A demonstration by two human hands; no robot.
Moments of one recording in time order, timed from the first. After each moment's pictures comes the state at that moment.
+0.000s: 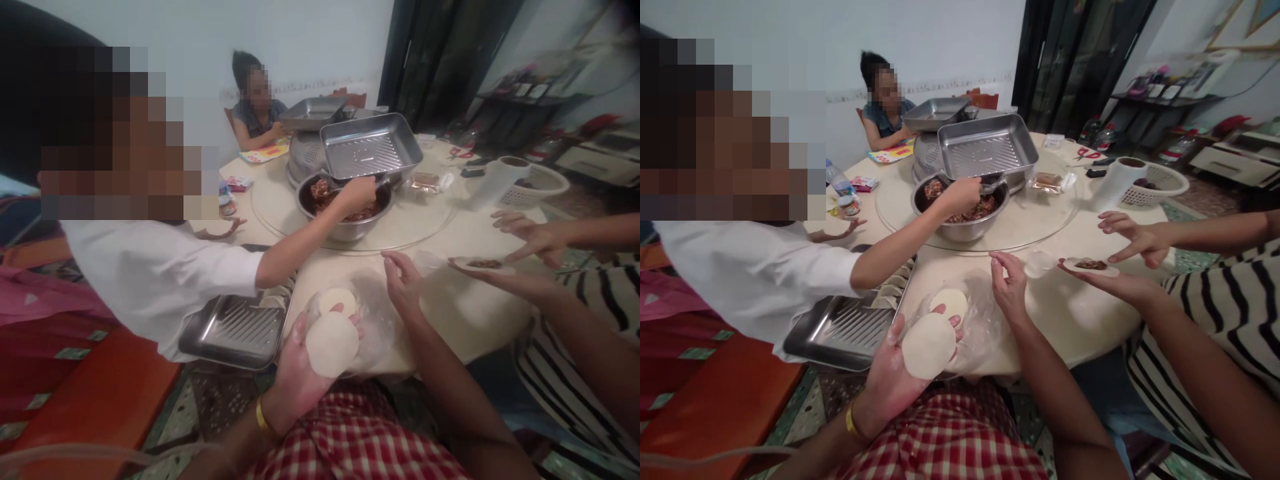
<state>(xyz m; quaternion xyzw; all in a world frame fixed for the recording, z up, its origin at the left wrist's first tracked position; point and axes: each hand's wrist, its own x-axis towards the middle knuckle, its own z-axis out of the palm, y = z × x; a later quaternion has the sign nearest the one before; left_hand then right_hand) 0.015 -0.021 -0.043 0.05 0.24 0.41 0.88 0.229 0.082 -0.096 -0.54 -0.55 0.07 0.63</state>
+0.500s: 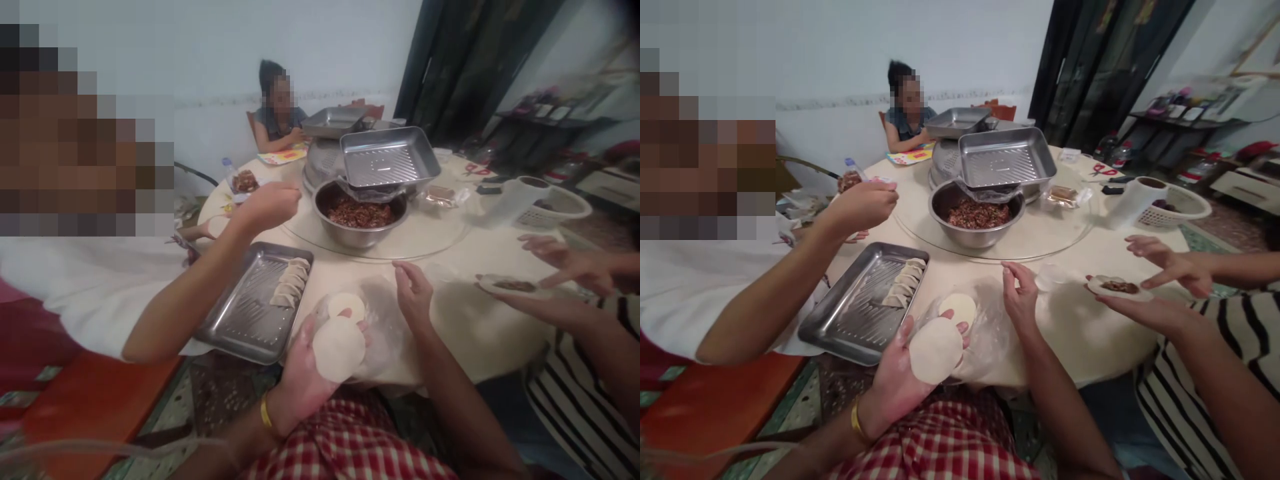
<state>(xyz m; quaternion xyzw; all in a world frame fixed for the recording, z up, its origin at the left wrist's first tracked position) 0.015 -0.026 -0.037 0.03 0.26 0.42 0.87 0.232 0.083 -0.102 -0.55 -0.55 0.07 0.62</state>
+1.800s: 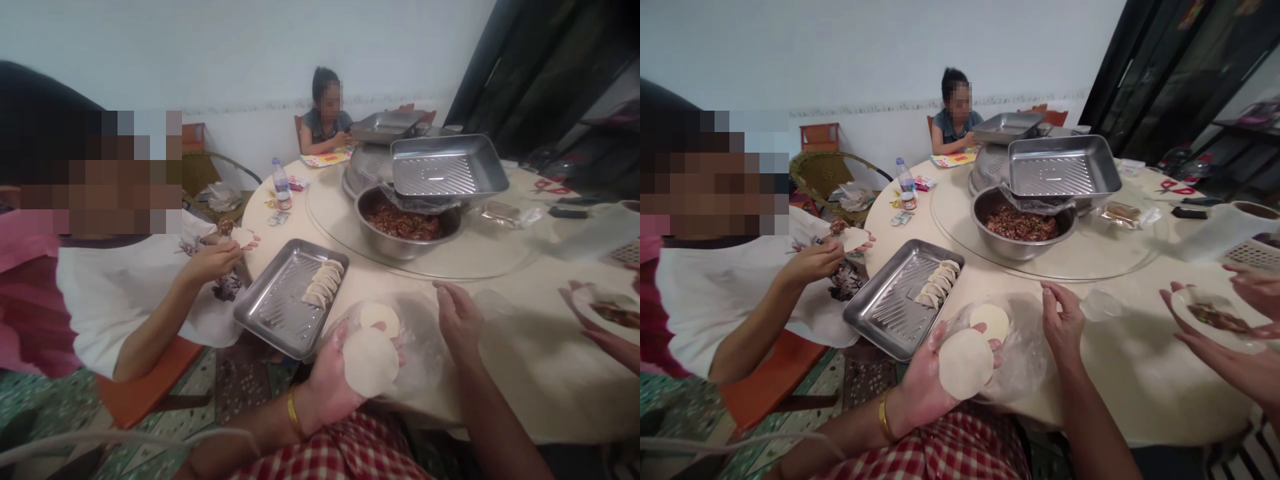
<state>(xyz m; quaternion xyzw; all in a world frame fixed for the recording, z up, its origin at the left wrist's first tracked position) 0.010 -0.029 -0.060 0.03 0.16 0.43 0.89 0.238 0.082 -0.110 -0.58 -0.56 0.08 0.58</state>
